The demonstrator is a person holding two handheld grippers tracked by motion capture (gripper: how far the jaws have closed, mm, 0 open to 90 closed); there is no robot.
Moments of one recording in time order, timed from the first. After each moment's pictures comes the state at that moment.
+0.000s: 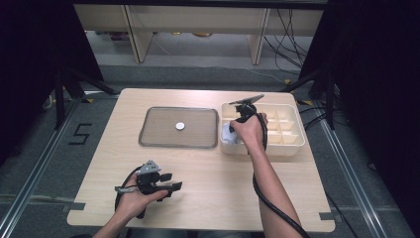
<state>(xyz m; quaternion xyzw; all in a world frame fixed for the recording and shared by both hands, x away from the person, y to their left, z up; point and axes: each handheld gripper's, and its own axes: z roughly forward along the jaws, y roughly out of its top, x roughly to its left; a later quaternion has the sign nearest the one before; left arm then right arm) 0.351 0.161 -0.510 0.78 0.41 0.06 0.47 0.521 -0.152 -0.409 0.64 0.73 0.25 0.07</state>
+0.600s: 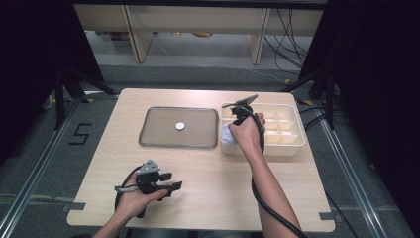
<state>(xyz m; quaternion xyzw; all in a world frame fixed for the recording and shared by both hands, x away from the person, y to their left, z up) 0.351 0.161 -0.509 0.78 0.41 0.06 0.47 0.511 -0.139 -0.403 0.63 0.74 0.20 0.09</state>
